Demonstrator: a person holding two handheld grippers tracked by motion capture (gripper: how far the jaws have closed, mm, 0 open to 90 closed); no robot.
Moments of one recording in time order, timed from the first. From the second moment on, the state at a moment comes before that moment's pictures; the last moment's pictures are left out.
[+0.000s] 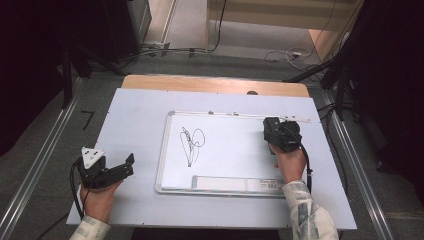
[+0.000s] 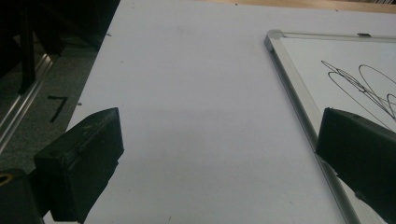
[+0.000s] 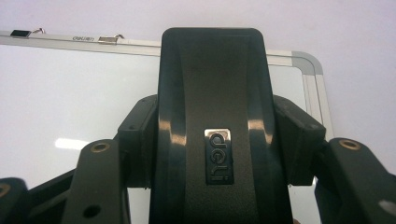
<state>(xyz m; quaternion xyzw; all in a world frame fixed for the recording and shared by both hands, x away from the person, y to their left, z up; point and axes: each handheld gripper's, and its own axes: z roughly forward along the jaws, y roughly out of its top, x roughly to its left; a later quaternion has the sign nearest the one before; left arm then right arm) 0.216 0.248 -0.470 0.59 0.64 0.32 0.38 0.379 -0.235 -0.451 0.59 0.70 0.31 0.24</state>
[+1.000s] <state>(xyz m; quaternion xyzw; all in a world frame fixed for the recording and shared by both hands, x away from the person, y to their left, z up) 0.214 0.251 -0.469 0.59 0.64 0.32 0.39 0.366 -0.181 -0.451 0.55 0.74 0.33 0.21</state>
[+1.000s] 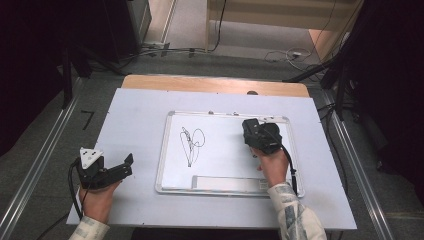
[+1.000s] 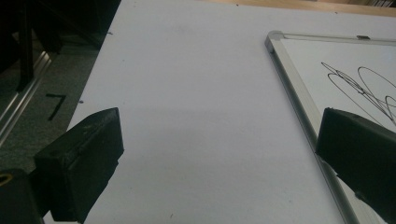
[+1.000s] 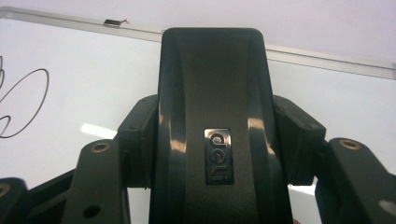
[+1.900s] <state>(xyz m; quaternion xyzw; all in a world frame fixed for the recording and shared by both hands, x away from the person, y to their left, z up) 0.214 0.252 -0.469 0.59 0.64 0.31 0.39 0.361 -0.118 -0.459 0.51 0.77 0.34 0.19</state>
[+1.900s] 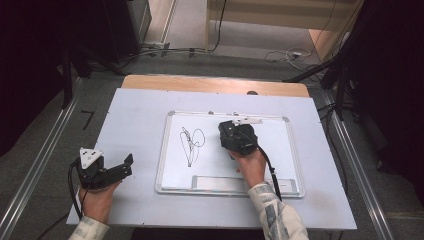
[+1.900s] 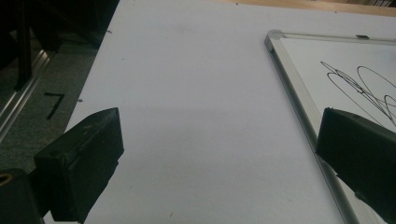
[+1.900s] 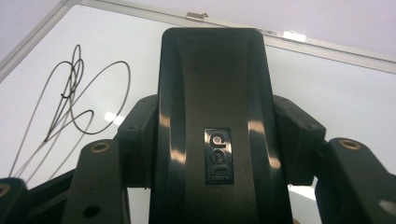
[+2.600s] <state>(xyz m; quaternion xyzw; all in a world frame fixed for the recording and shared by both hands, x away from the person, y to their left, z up) 0.214 0.252 -0.470 0.59 0.64 0.31 0.39 0.358 -0.083 -0.472 0.49 0.79 0.33 0.17</state>
